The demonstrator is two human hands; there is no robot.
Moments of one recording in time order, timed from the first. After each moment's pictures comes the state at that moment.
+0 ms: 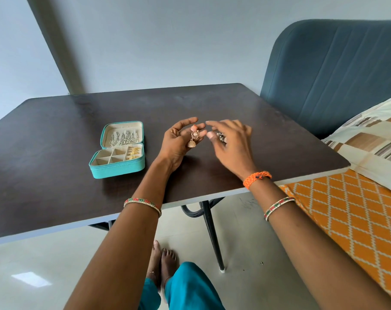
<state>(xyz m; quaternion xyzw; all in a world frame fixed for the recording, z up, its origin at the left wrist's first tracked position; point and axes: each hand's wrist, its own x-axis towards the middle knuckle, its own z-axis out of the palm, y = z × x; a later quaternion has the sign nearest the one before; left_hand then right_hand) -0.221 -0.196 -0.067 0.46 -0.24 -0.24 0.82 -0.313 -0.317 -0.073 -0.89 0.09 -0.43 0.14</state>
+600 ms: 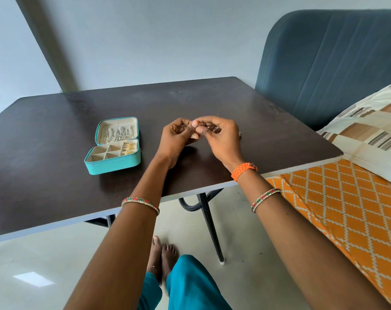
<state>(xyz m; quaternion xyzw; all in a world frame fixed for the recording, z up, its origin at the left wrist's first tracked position) -0.230 -0.194 -0.070 0.58 -0.30 -0.18 0.73 -0.309 -0.298 -0.068 -0.77 0.08 -0.41 0.48</state>
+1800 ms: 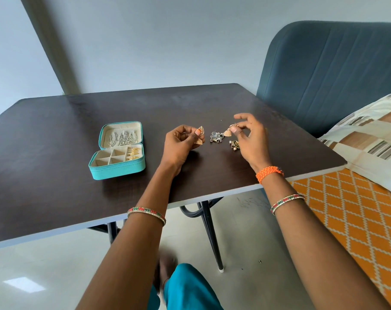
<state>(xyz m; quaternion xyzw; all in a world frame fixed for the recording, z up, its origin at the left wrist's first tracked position) -0.228 -0.194 -0.075 0.60 -0.26 -0.15 0.74 -0.322 -0.354 -0.072 -0.81 0.19 -0.43 0.36</state>
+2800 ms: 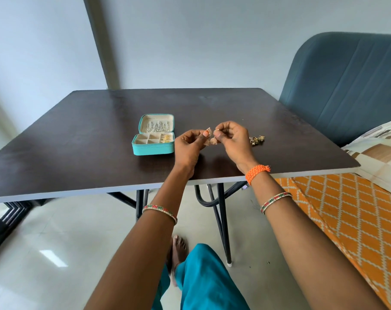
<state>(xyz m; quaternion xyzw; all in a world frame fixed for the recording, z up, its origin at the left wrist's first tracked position) -0.270 -0.141 -0.074 0.57 -0.20 -0.08 0.79 -0.311 -0.263 -0.067 -0.76 0.06 -0.33 0.56</state>
